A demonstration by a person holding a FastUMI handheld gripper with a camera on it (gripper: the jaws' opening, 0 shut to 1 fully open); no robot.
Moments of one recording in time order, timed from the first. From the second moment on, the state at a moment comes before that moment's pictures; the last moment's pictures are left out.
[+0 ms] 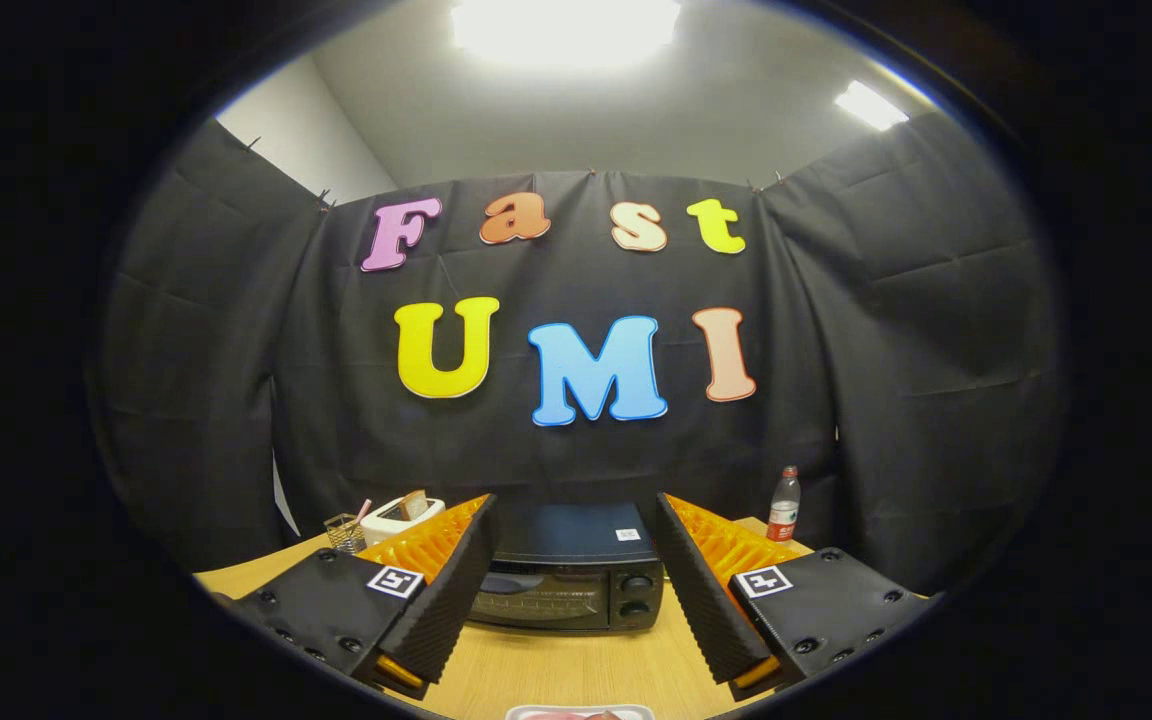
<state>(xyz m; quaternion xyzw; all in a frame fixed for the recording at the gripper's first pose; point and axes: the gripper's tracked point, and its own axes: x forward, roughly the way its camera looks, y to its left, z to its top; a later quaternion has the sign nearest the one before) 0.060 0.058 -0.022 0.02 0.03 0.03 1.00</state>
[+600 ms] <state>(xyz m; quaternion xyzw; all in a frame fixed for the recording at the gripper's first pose) 0.162 0.127 -0.101 0.01 0.09 0.07 0.99</state>
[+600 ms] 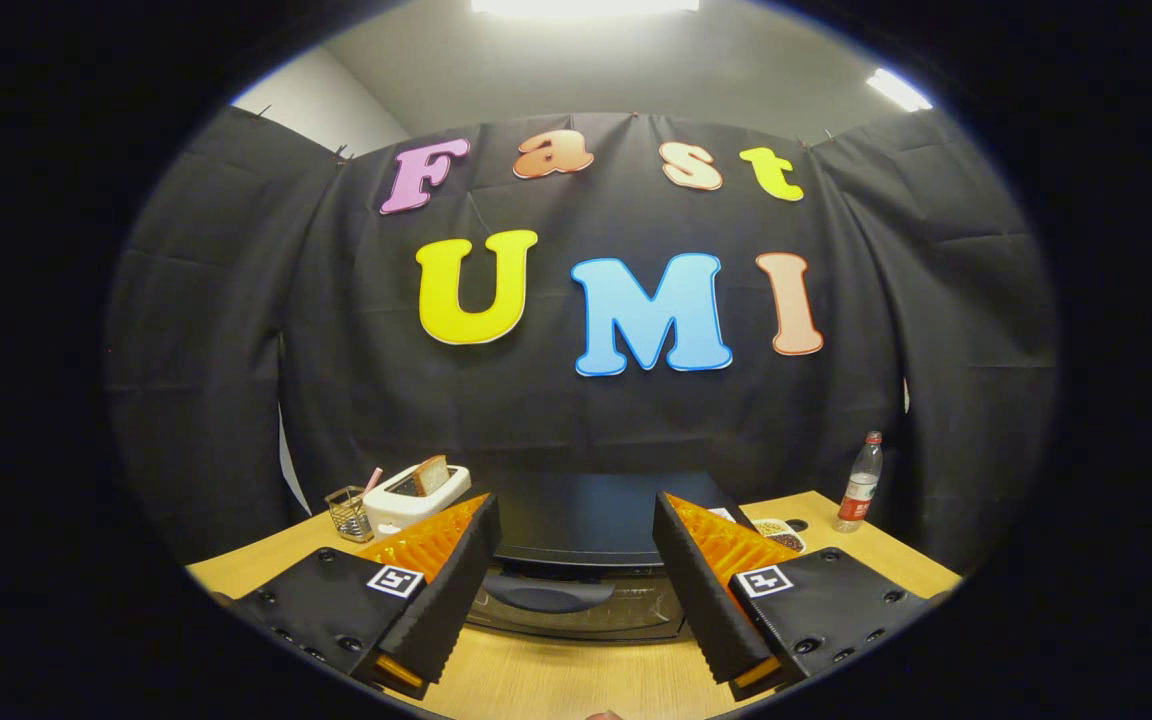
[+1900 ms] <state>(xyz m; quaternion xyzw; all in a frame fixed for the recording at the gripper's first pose) 0.186 0.149 -0.203 -0.01 0.19 0.06 0.98</state>
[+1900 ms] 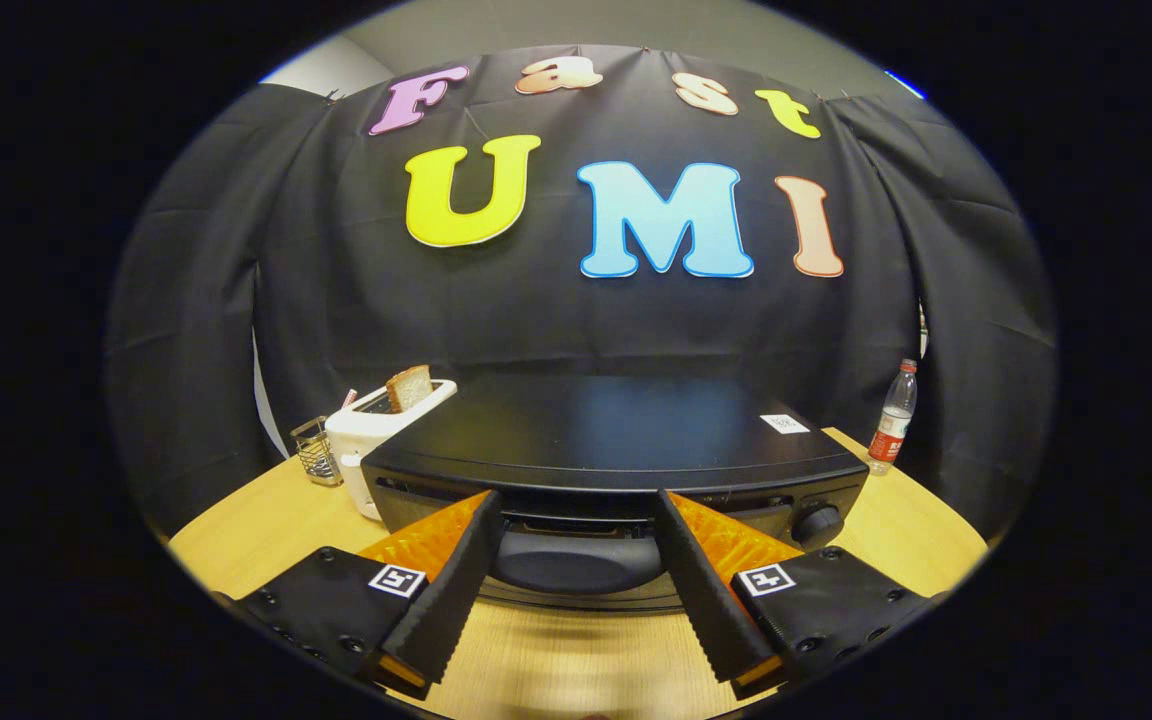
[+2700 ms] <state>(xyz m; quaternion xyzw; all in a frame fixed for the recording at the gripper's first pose) 0.116 0.146 -0.230 -0.01 0.22 0.06 0.97</state>
